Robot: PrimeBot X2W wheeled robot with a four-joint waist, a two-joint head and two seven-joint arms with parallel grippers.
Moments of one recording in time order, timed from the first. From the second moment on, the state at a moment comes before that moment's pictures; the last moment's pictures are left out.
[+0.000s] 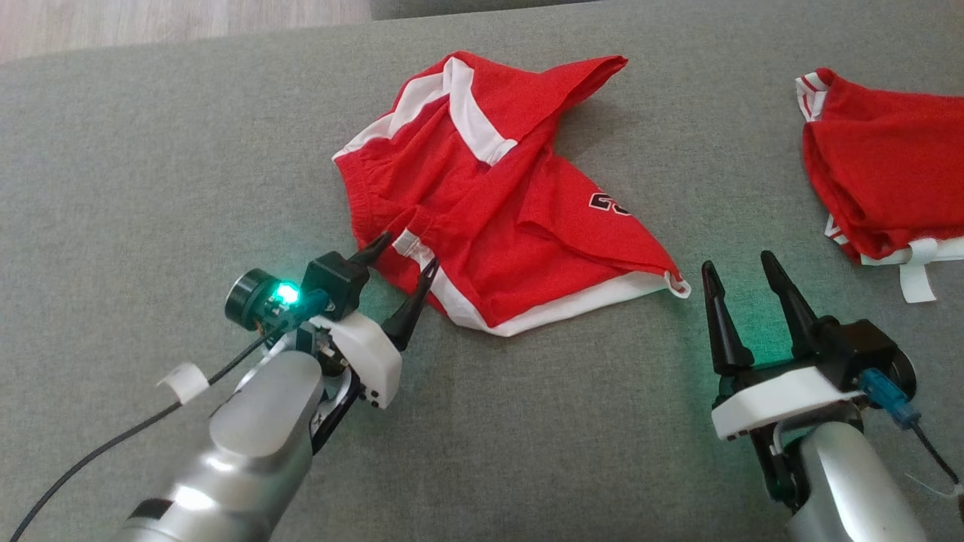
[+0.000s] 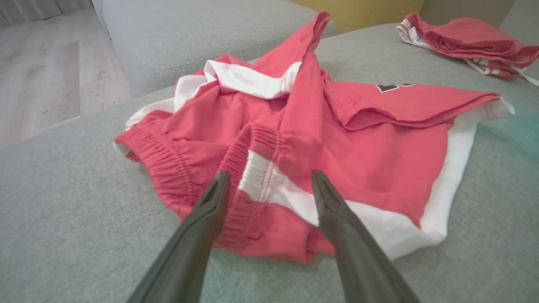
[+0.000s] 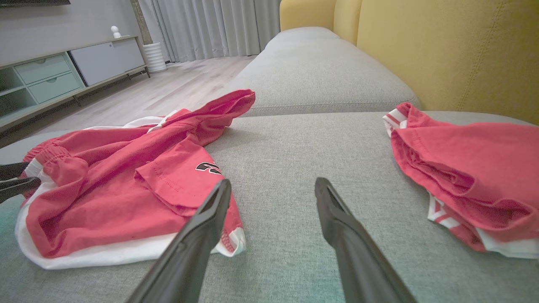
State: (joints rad) left arm -0.66 0.18 -0.78 0.77 -0.44 -0.13 -0.13; right arm -0.18 -0.09 0.11 0.37 0.13 0.13 -0.25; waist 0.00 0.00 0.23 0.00
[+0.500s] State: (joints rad) left arm -0.70 0.19 -0.89 0.81 -0.52 -0.13 -0.12; right arm -0.19 -0.09 0.12 0.37 0.13 0.13 -0.25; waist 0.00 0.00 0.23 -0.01
